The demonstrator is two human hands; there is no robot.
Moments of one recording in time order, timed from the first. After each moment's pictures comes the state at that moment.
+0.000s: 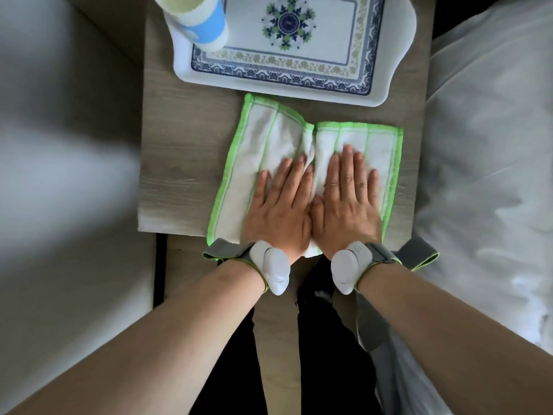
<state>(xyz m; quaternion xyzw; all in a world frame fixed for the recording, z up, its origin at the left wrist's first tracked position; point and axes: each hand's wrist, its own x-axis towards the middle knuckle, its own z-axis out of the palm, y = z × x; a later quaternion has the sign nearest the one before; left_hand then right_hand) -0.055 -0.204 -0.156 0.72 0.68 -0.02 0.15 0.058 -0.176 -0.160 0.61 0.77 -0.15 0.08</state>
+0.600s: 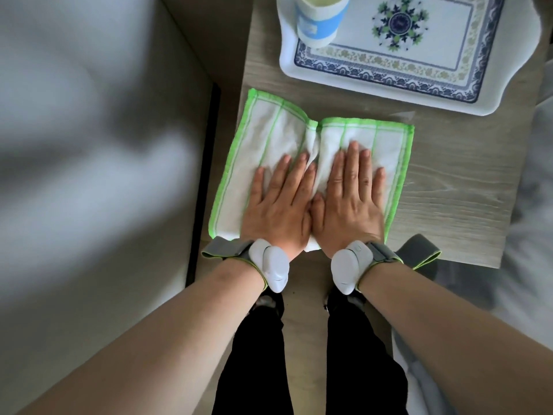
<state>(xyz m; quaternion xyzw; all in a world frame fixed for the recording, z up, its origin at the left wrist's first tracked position) -0.174 -0.233 -0.158 0.69 0.71 0.01 0.12 -0.062 -0.196 -0.163 0.59 0.79 -0.13 0.07</state>
